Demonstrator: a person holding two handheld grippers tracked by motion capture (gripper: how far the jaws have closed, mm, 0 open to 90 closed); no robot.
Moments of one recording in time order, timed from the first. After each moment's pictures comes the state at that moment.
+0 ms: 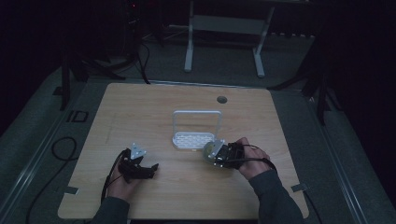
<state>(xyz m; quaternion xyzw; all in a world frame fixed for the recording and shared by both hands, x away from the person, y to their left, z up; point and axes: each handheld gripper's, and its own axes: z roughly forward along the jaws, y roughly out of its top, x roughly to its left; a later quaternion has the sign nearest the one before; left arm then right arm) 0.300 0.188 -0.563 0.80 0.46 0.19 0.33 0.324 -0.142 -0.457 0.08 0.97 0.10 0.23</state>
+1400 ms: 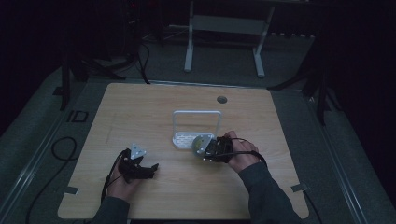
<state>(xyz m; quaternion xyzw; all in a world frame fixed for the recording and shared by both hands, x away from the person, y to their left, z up) 0.300 0.187 -0.564 0.80 0.46 0.19 0.34 0.336 -0.109 -0.450 0.04 0.96 0.12 0.24</state>
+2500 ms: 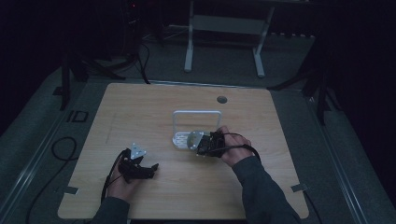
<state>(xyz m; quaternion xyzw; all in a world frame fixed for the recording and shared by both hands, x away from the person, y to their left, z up) 0.300 0.187 -0.564 0.80 0.46 0.19 0.34 0.351 -0.089 -0.451 0.01 0.96 0.10 0.27</state>
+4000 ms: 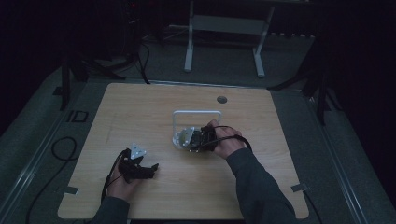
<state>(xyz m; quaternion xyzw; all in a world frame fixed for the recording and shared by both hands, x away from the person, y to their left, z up) 0.301 0.187 -0.563 0.80 0.46 0.19 0.34 0.369 -0.065 -0.451 -0.04 0.96 0.11 0.25</state>
